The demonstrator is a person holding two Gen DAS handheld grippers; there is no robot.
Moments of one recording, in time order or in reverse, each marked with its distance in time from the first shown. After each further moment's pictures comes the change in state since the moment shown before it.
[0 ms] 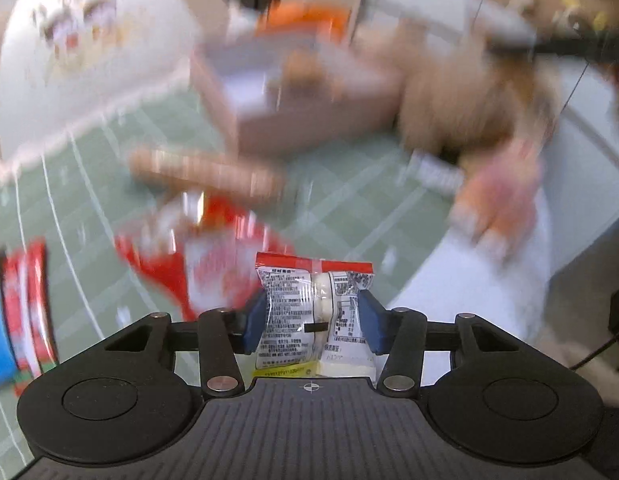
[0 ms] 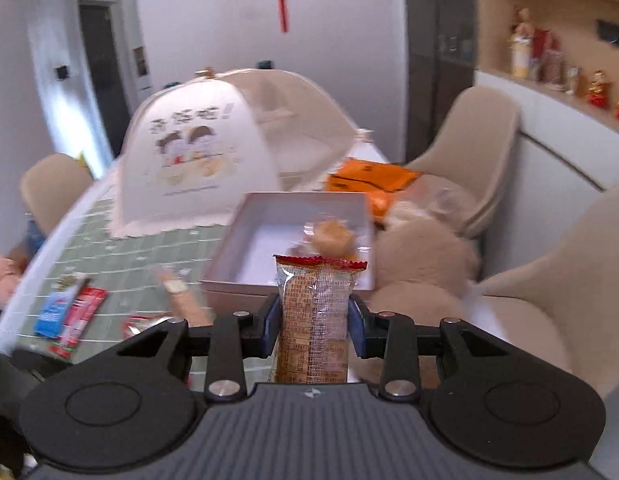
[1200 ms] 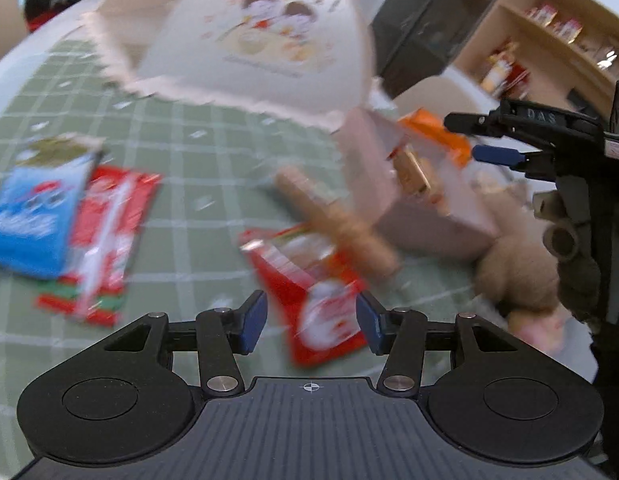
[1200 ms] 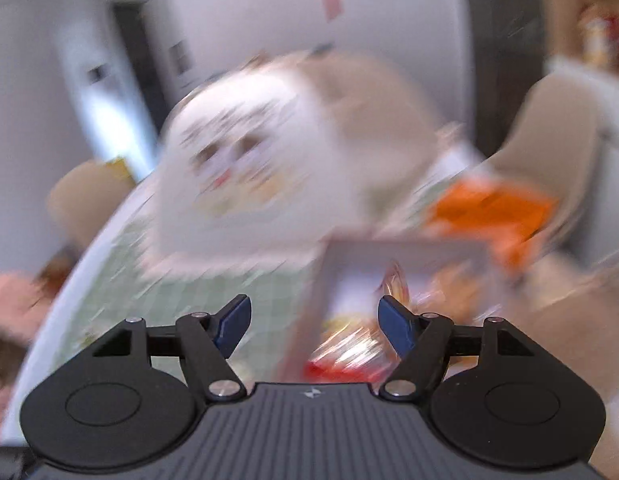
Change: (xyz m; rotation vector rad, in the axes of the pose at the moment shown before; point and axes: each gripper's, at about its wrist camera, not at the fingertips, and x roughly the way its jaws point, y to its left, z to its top) left arm -0.021 0.103 -0.057 -0.532 -0.189 0.053; right arm 0.141 0.074 0.066 -0.012 0.080 0.254
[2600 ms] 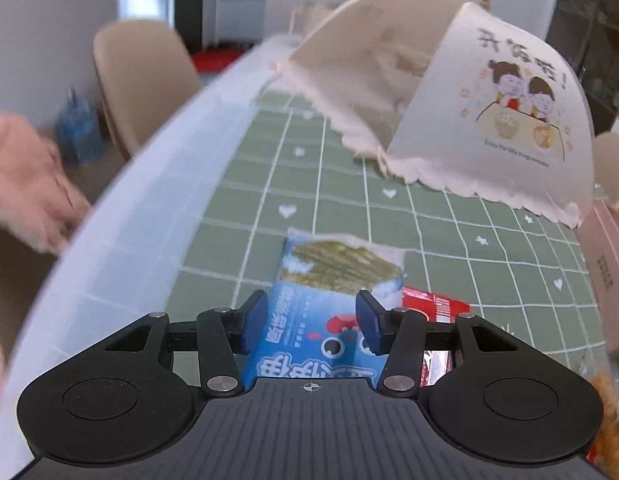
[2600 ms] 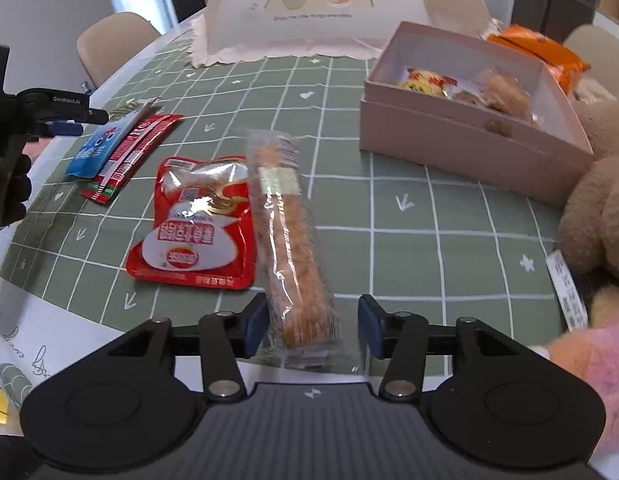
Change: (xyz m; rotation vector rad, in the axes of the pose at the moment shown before) left arm 0.004 0.139 0.070 -0.118 -0.132 0.460; right arm -0.014 0.054 -0.162 -0.120 0.277 -0.060
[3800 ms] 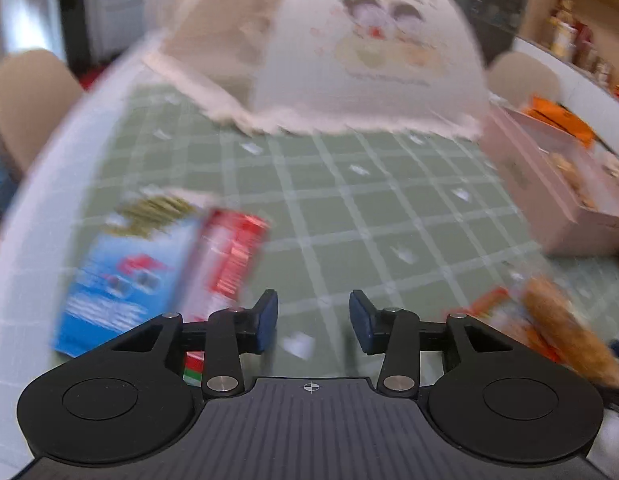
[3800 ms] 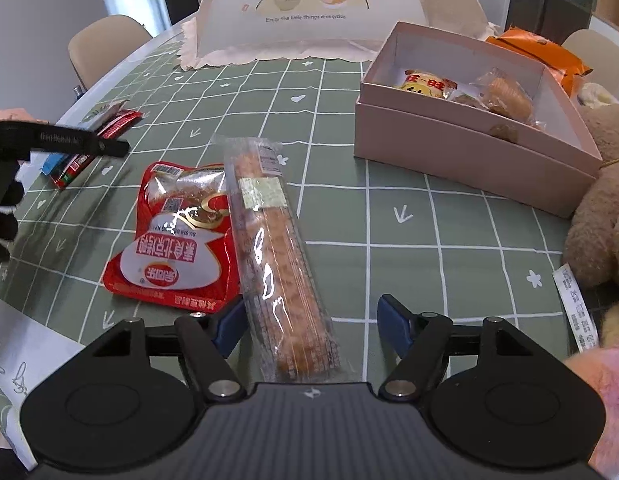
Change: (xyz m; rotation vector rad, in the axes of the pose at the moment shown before) left arm -0.008 -0.052 -0.026 0.277 0.025 -0.164; right arm 0.017 0.003 0.007 -0.014 -0.027 -0.031
